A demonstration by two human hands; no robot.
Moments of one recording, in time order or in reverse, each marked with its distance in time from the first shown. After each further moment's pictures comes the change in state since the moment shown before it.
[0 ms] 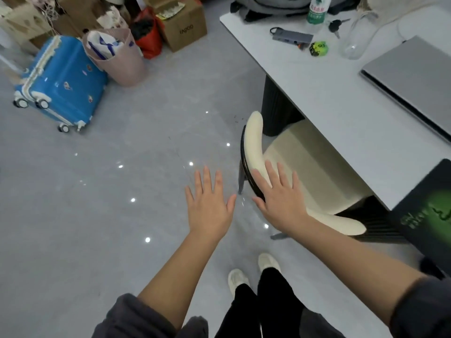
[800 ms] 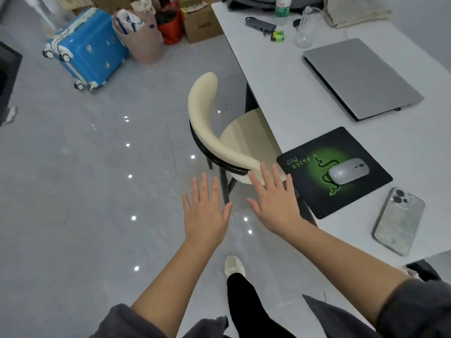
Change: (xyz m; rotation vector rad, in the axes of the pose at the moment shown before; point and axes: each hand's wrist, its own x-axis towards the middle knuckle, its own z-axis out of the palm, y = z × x) left_hand -0.250 0.274 0.094 -0.070 0.084 -0.182; right_hand -0.254 0.223 0.037 -0.057 0.045 -0.222
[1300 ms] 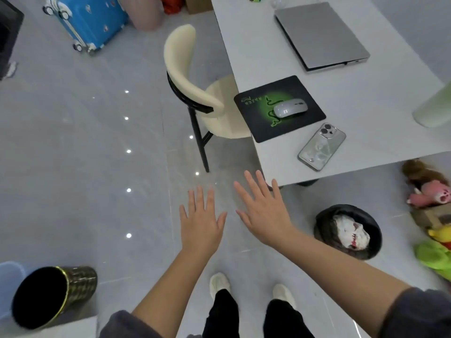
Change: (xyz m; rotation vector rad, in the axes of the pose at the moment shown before) left_hand -0.251 0.142 0.072 -0.066 -0.135 -0.117; right_hand -0.271 0.077 0.019 0.006 -0.030 -0.214
